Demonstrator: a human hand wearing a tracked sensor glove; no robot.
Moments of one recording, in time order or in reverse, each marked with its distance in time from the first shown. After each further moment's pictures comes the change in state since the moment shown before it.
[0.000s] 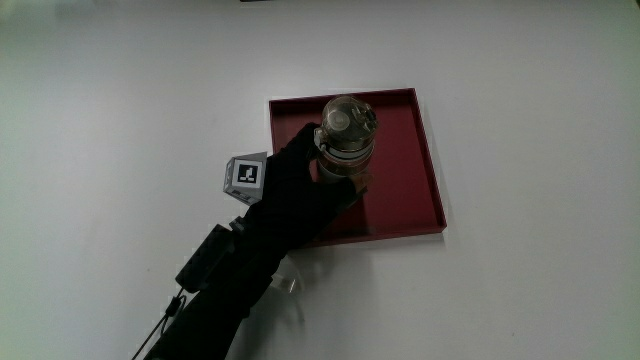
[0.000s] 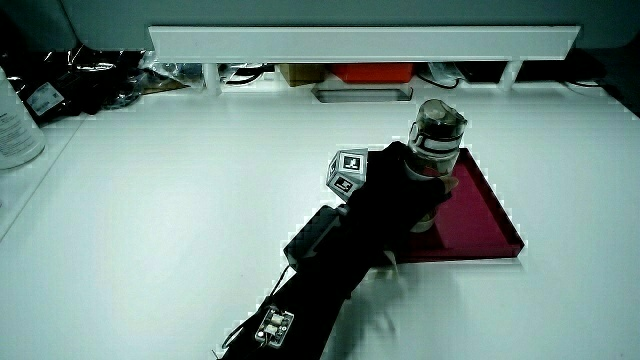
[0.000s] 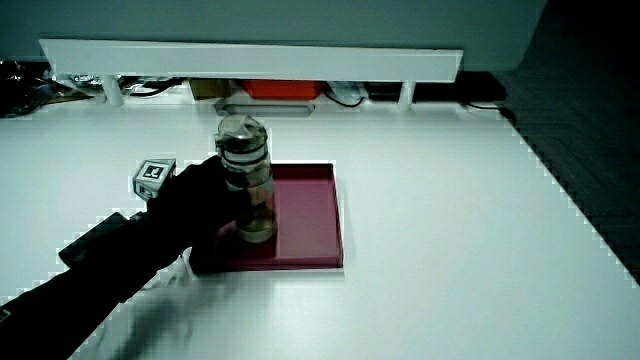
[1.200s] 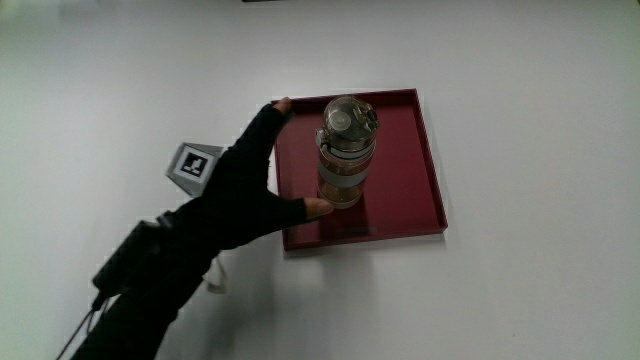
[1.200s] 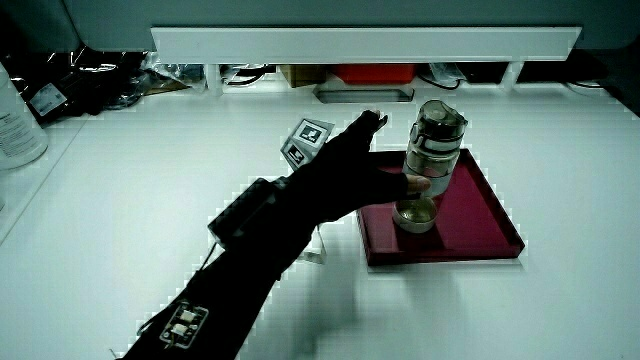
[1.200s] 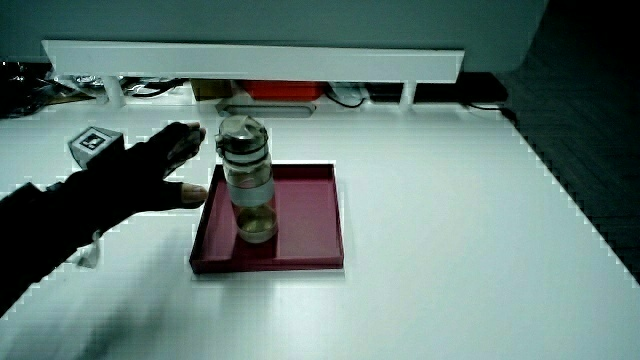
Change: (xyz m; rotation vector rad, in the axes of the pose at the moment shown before) arm 0.032 -0.005 0.058 -0.276 -0.033 -0.087
